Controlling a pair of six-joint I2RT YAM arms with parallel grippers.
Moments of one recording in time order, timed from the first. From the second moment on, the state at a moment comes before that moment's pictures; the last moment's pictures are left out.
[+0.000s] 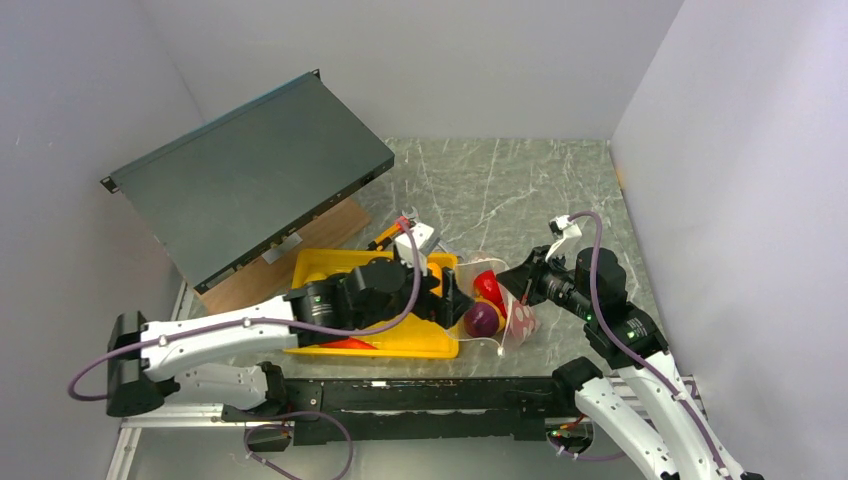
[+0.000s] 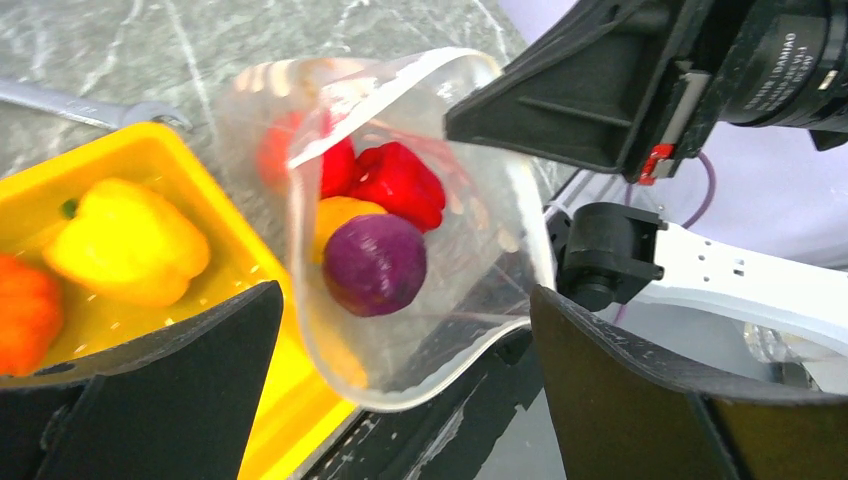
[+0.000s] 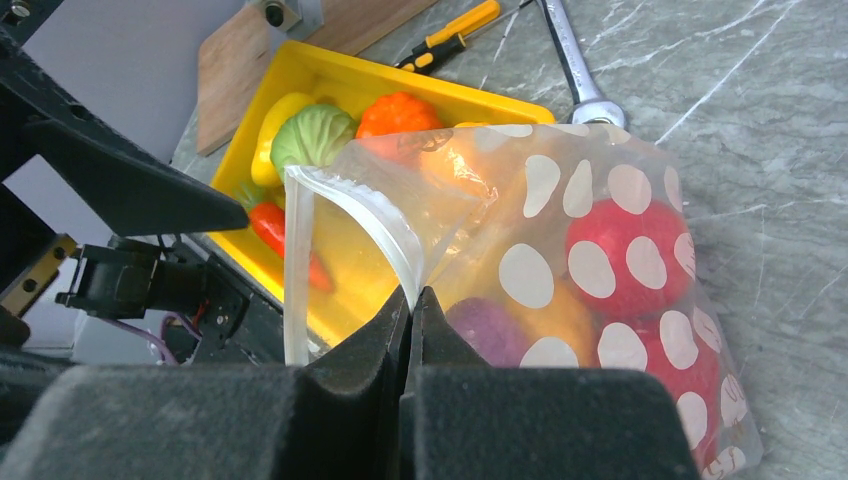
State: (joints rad) left arm -1.25 1.18 1.00 -0.13 -0.22 -0.60; right arm 0.42 0.55 0.72 -0.55 -0.30 0.46
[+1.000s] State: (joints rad) left arm -1.24 1.09 0.82 -0.97 -0.58 -1.04; right arm 0.42 0.56 0.72 -0.55 -0.30 0.46
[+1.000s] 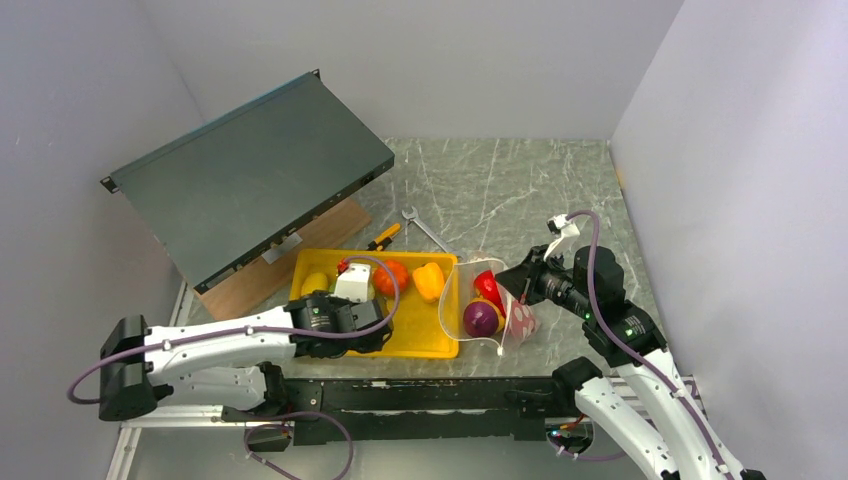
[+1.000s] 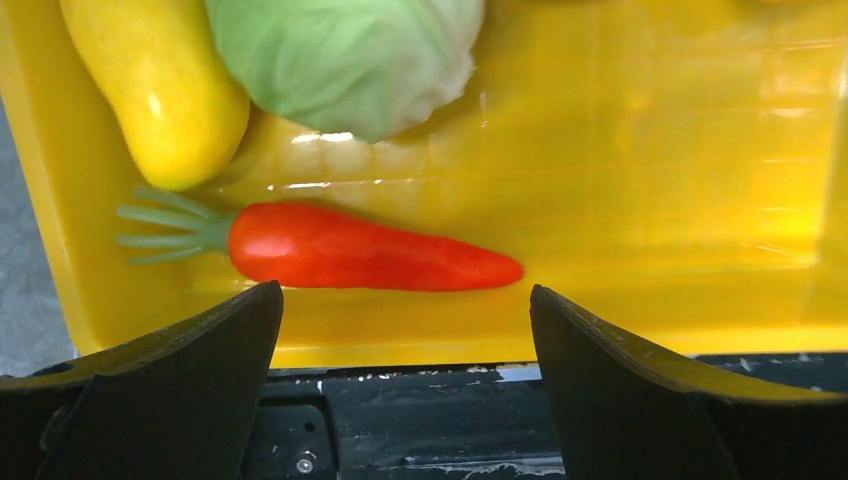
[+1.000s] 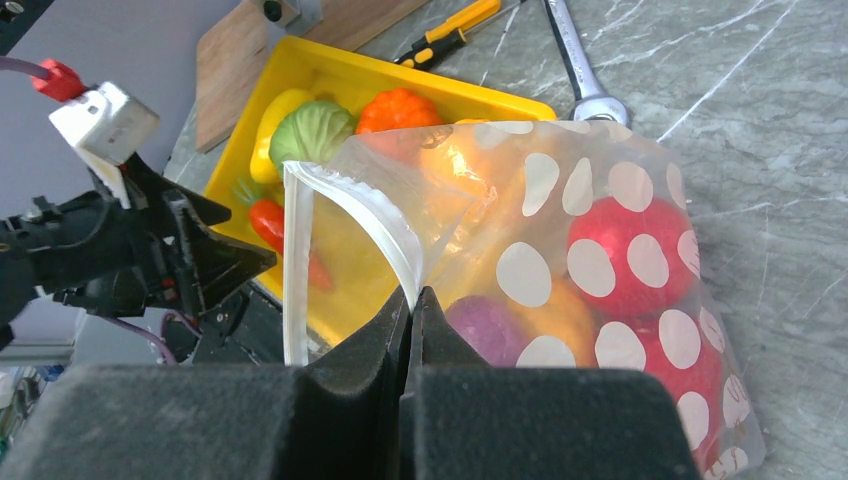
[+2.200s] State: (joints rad) left arm -1.00 1.30 0.72 -0.97 -0.51 -1.40; right arm 0.42 0.57 0.72 -0.55 -0.30 0.46
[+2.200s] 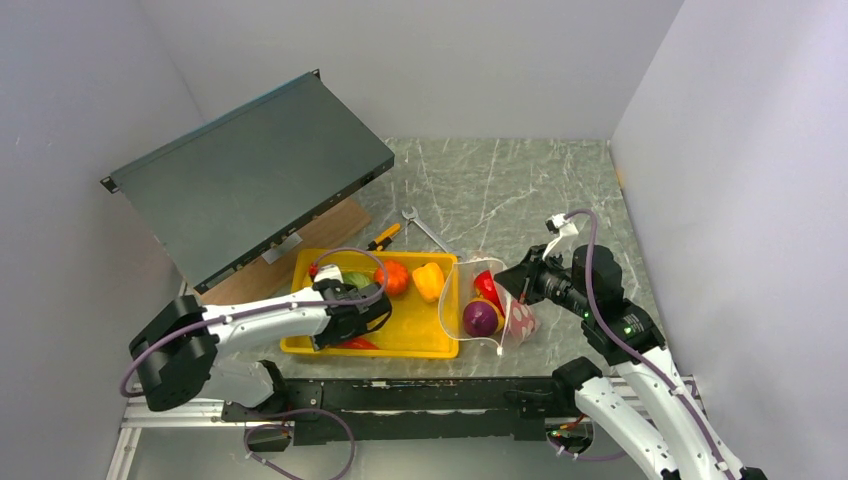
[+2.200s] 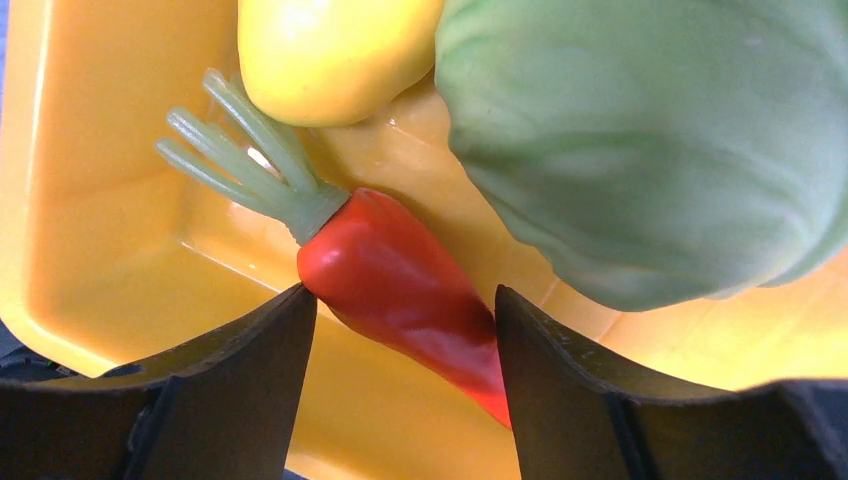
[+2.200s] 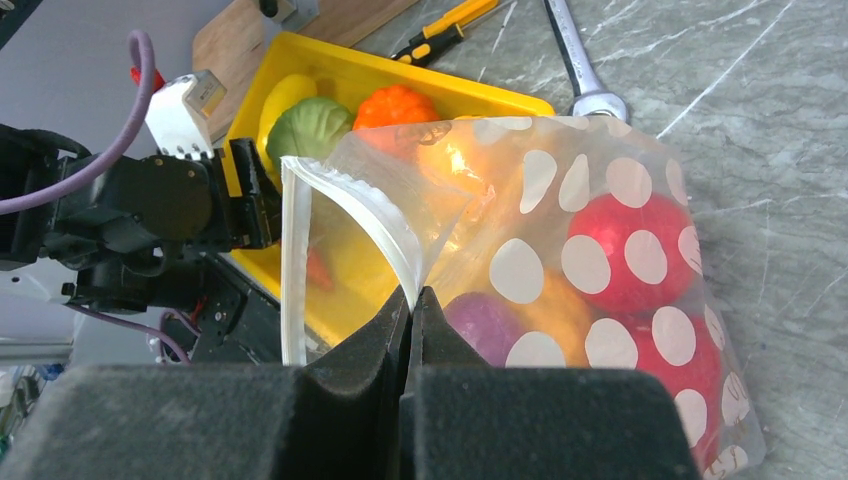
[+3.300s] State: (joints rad) left arm -1.02 1.30 0.84 -0.98 -0.52 -1.33; right arm 0.42 0.57 0.71 -0.54 -0.30 0.46
